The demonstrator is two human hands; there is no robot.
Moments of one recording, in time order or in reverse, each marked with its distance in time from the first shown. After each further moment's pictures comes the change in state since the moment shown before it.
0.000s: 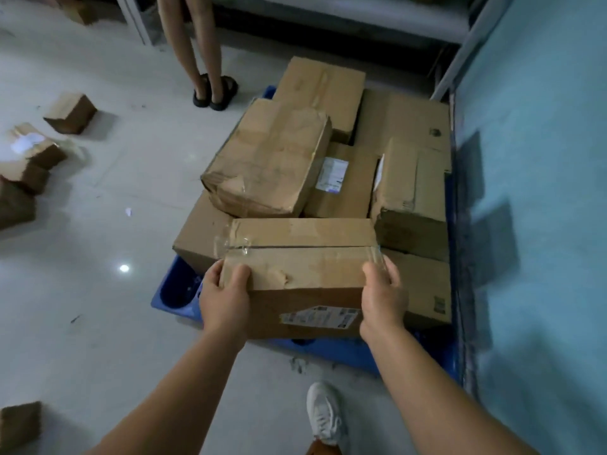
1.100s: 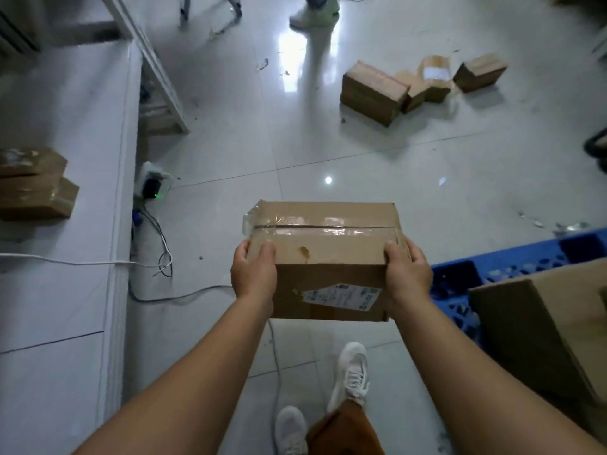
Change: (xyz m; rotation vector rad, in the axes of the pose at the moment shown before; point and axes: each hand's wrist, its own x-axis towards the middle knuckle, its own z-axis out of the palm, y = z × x) left_hand 0.016 -0.126 -0.516 -0.529 0.919 -0.259; right_hand -0.367 0.217 0.343 -0.724 -0.894 -0.195
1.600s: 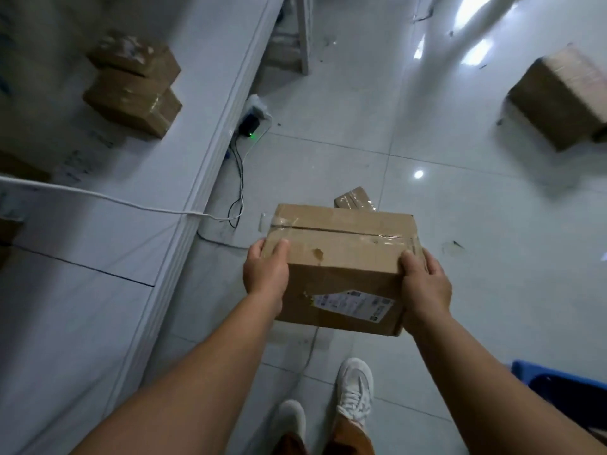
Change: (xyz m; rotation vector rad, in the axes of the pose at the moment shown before) left_hand 0.163 -0.041 -0.061 -0.128 0.319 -0.238; right_hand 0.069 0.043 0.202 -0.376 -0.298 -0.031
